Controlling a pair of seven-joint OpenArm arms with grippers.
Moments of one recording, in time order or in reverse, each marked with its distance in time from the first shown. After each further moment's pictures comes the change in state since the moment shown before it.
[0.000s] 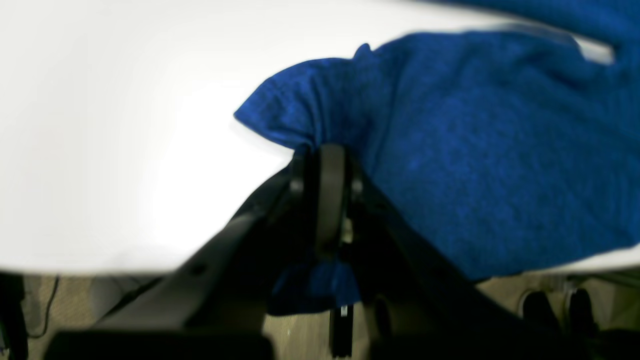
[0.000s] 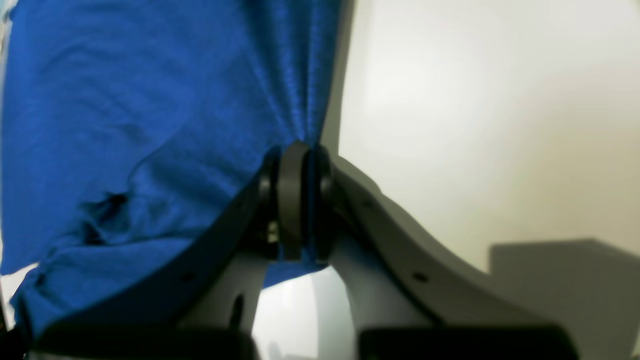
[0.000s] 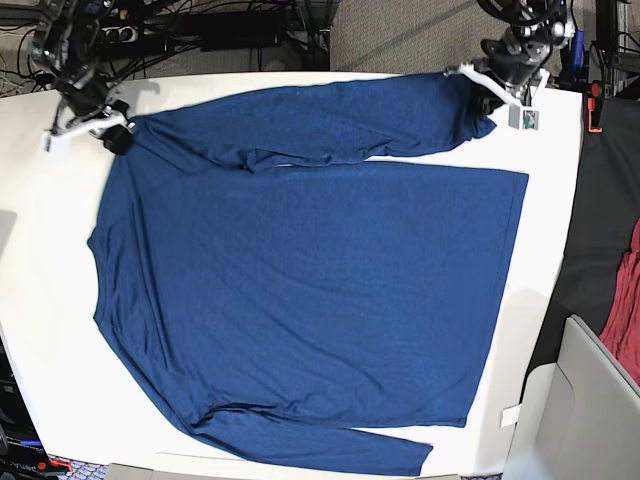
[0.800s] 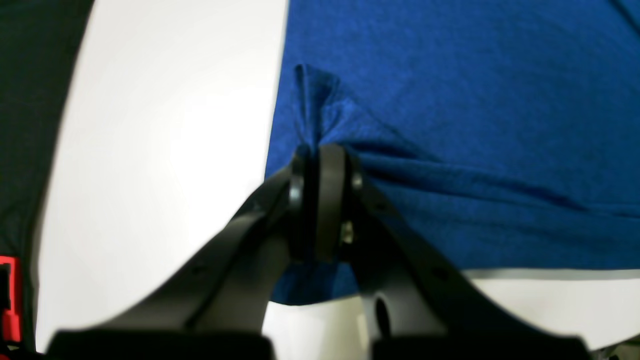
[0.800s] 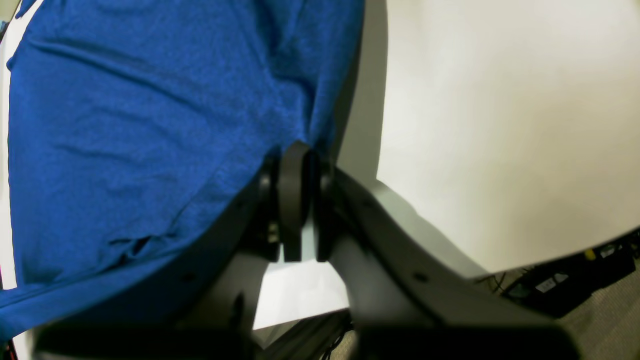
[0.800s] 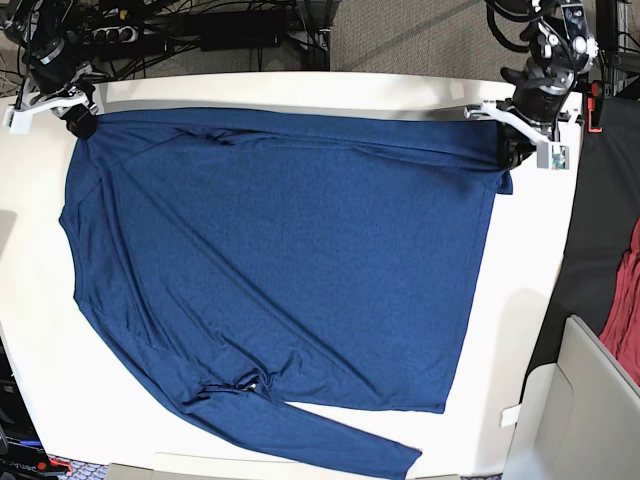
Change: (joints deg) left arm -7.8 0.2 -5.1 9.6 0.5 0.0 3.9; right arm -6.1 1.6 8.0 3.1 7.7 0.4 -0.2
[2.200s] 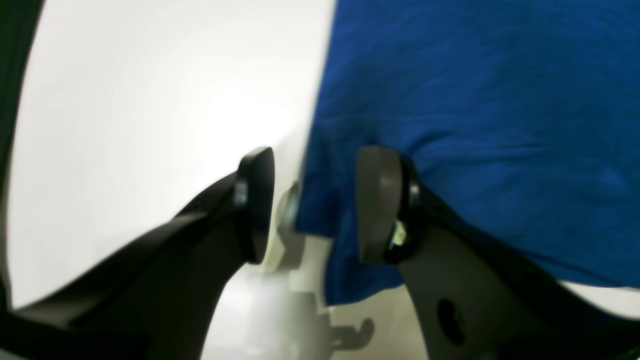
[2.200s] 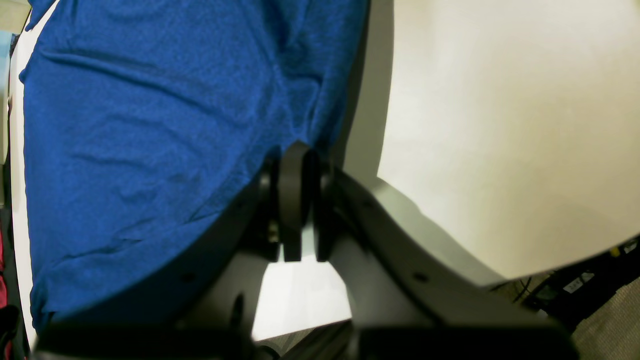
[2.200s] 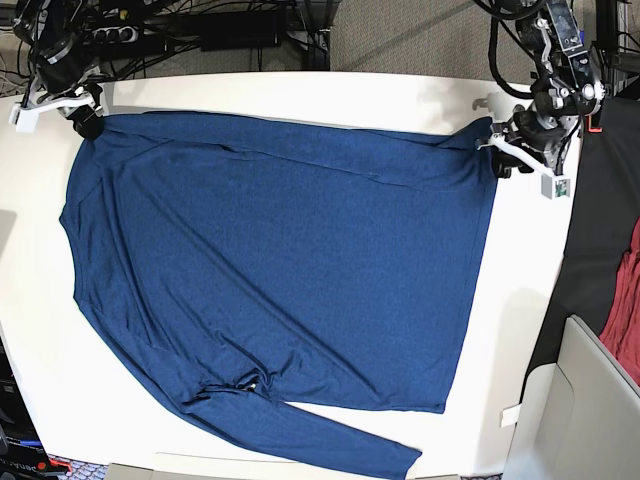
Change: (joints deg) left arm -12.1 0.9 -4.2 -12.1 0.5 0.1 14.6; right arm 0.9 -2.7 0.0 0.0 0.2 0.0 0.2
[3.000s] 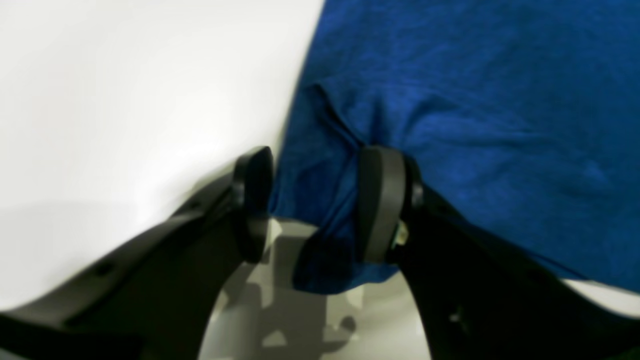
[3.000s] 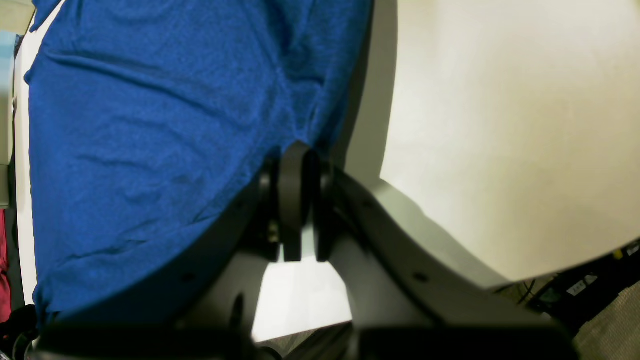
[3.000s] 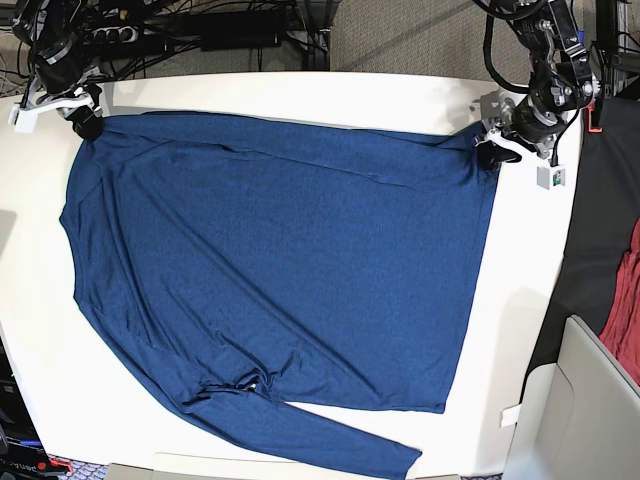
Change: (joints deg) left arm -0.1 0.1 -0.1 -6.9 -9.7 -0.9 -0.7; right arm 0.0 0.2 0.0 0.0 0.7 0.0 0.0
